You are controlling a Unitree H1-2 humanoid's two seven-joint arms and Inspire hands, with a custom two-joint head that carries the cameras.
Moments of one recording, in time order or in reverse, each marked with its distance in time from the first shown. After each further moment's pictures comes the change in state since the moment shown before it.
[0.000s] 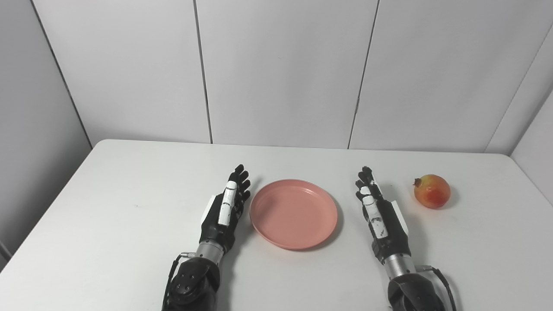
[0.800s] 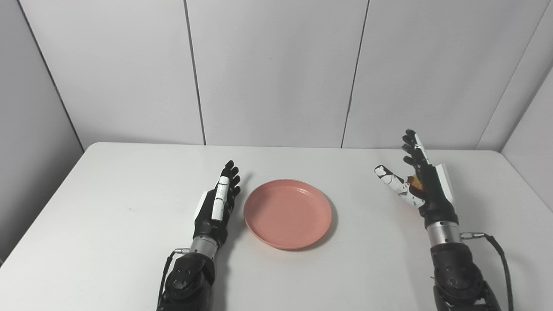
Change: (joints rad) left arm -0.040 0.004 0.016 0.064 0.009 -0.035 0.019; right arm -0.080 -0.202 -0.058 -0.108 -0.363 0.090 -0.170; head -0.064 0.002
